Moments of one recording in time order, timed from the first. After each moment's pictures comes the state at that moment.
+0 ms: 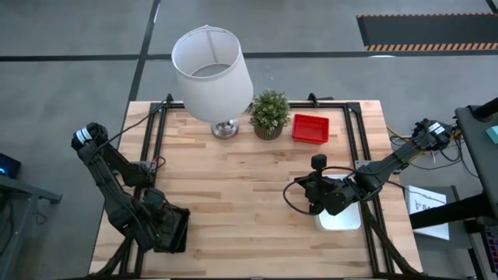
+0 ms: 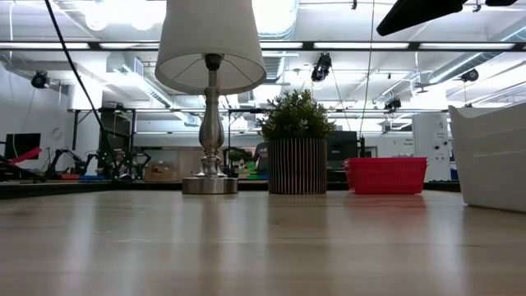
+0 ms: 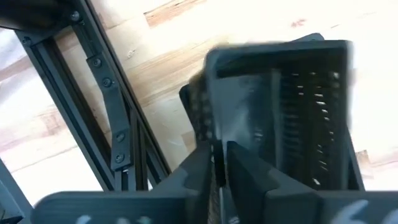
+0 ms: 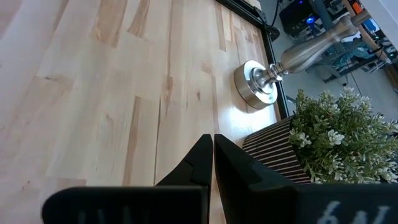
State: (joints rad) left arm -0.99 1.33 1.07 -1.34 -0.06 -2.18; right arm 0.56 1.24 0.98 -0.61 0.75 0.00
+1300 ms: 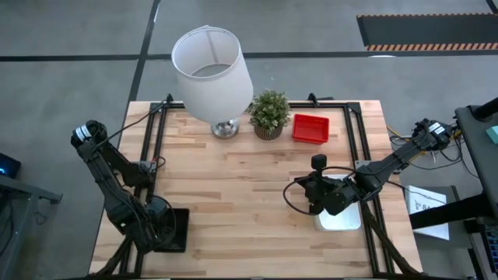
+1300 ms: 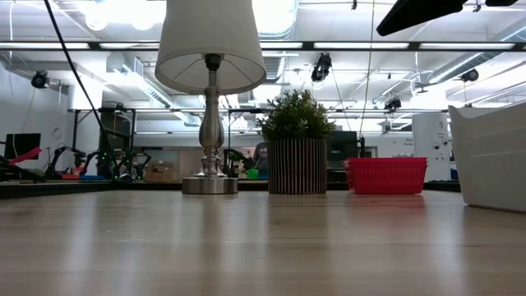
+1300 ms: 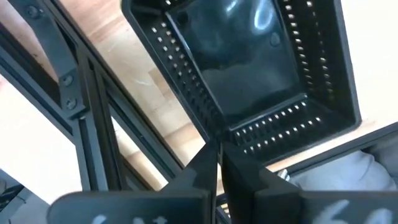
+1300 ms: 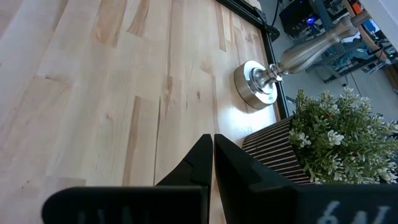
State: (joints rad) left arm -1.00 1.29 1.01 -1.11 0.11 -2.09; right arm 0.56 1.24 0.98 -0.61 0.75 0.00
